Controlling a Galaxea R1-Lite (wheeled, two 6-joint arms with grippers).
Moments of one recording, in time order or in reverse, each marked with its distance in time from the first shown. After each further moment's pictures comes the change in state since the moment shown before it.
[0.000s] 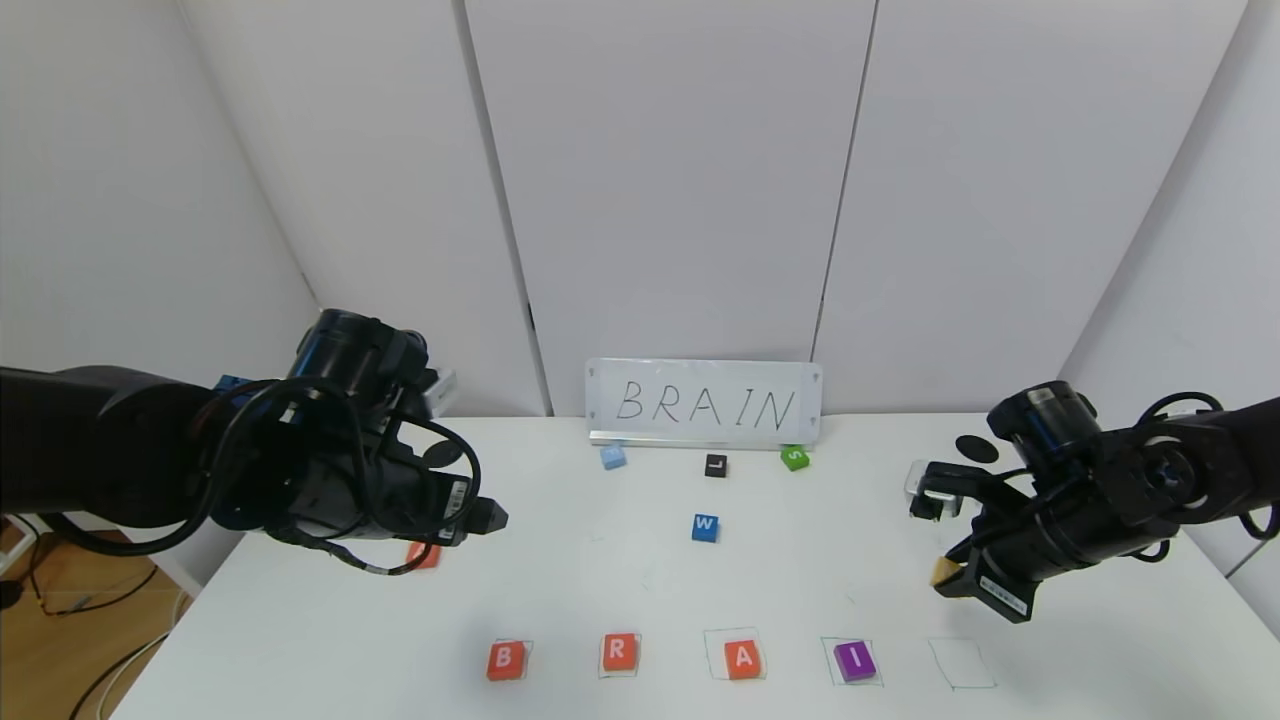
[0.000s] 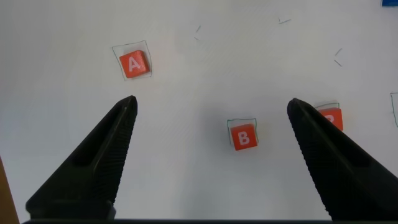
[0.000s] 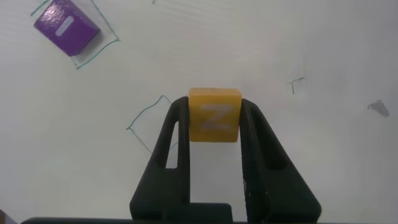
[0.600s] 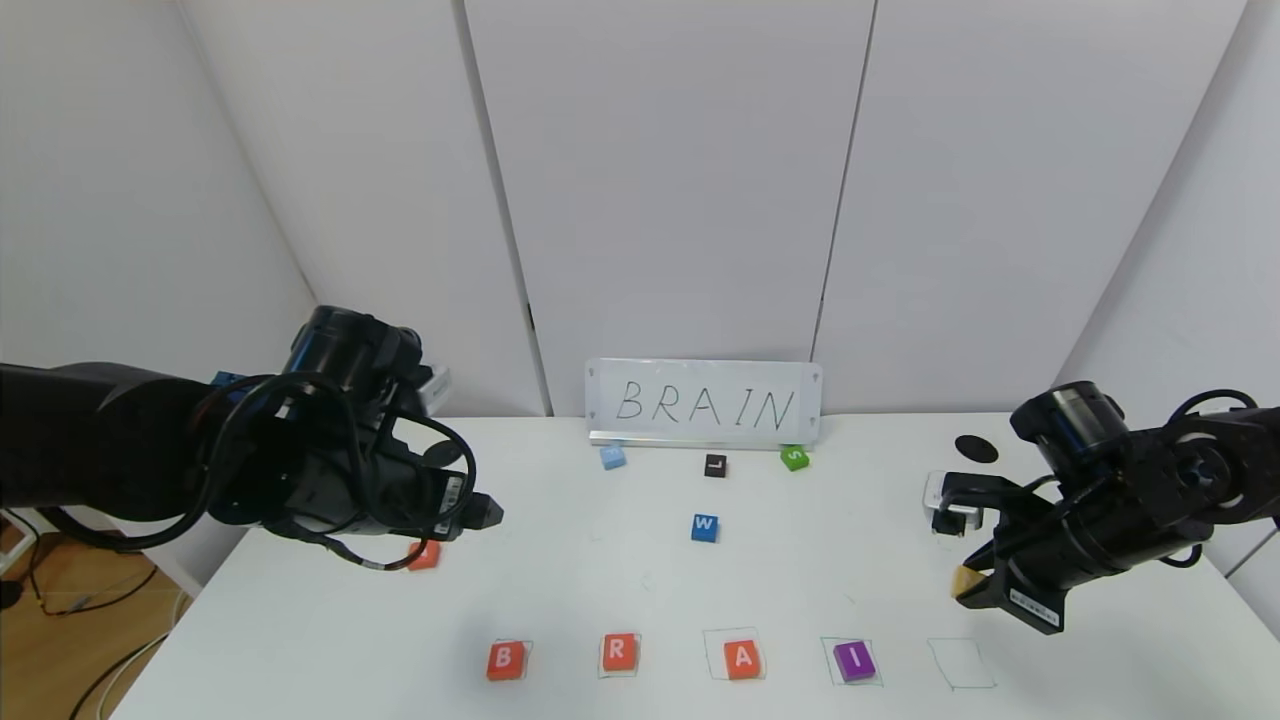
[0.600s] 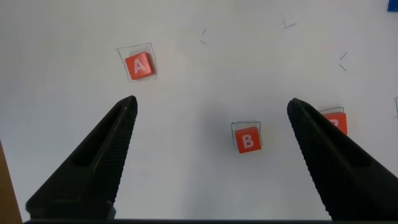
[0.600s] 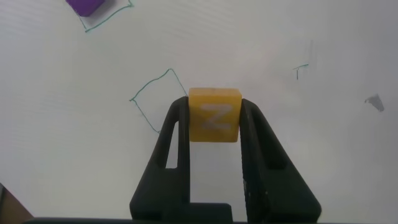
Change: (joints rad) left arm 0.019 0.002 -0.008 0.000 -0.002 0.006; right arm -0.025 -0.044 0.026 0.051 0.009 -0.112
